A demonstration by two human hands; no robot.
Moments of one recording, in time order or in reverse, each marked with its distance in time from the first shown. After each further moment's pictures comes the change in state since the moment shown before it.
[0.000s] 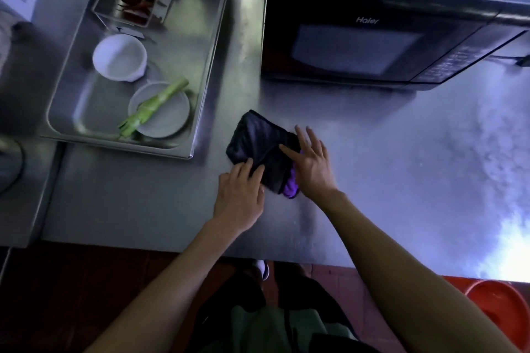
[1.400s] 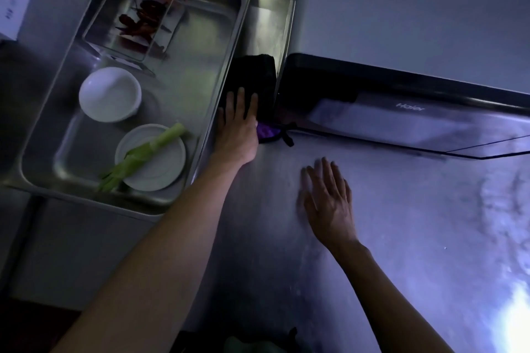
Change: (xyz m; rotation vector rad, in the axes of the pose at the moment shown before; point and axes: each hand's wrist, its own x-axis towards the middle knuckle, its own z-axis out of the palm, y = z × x) left_hand 0.261 -0.073 -0.025 -0.042 0.077 -0.219; right_hand 0.066 0.039 -0.012 0.098 -0.005 0.074
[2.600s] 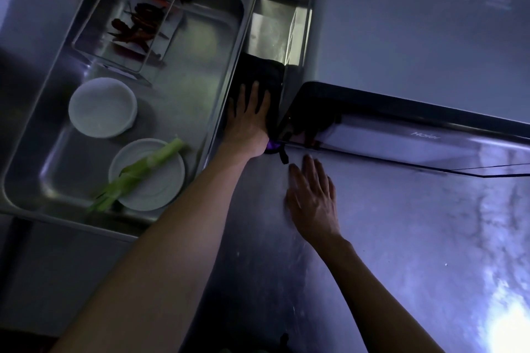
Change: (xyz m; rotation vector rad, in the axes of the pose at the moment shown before) left_hand 0.047 0.009 -0.022 0.006 -0.171 0.056; right_hand 0.049 -0.030 0.012 -0.017 -0.076 0.019
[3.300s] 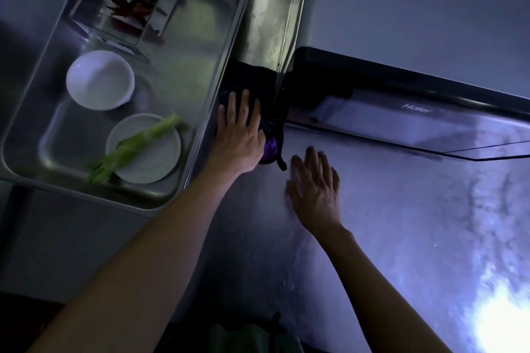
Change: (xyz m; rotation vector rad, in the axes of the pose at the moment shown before) left_hand -0.071 0.002 0.029 0.084 0.147 0.038; right_hand -0.024 0.011 -0.006 -0.051 -0.031 0.032
